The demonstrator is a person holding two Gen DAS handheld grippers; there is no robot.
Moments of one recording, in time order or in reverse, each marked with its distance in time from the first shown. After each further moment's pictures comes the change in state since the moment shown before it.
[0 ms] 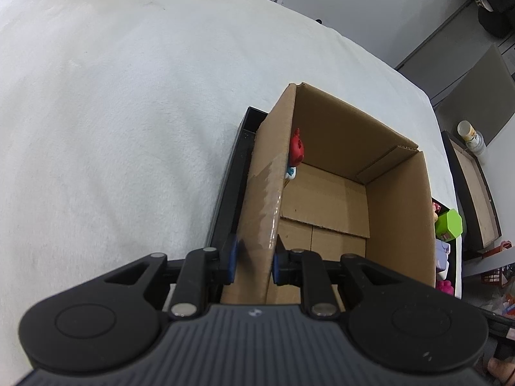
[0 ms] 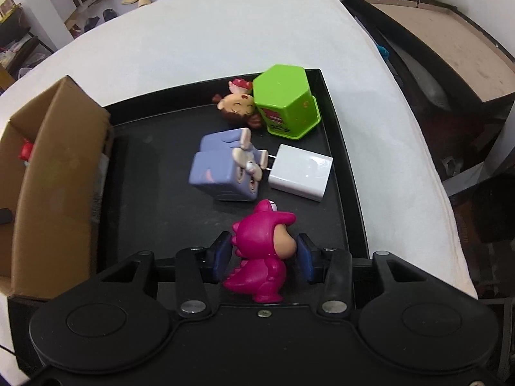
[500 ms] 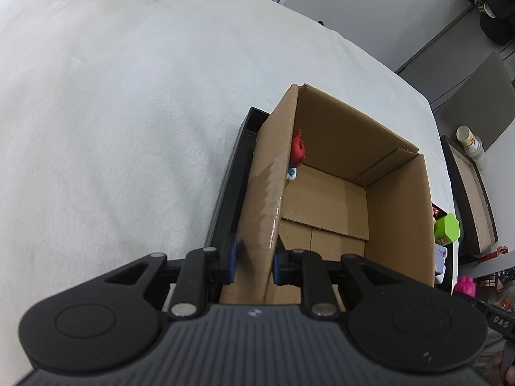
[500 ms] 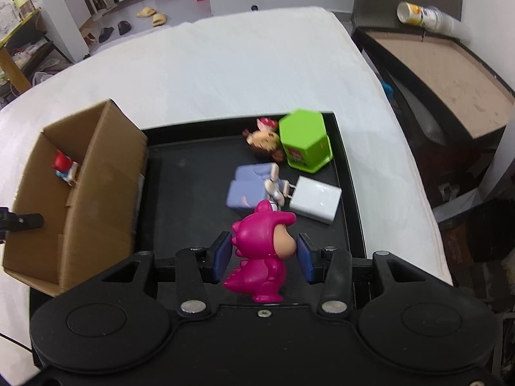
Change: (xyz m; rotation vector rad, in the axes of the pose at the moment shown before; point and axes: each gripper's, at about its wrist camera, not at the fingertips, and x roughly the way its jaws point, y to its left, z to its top) left arm 0.000 0.004 0.001 -0.020 0.001 -0.011; right arm -0.039 0.028 0.013 -0.049 -0.080 0.007
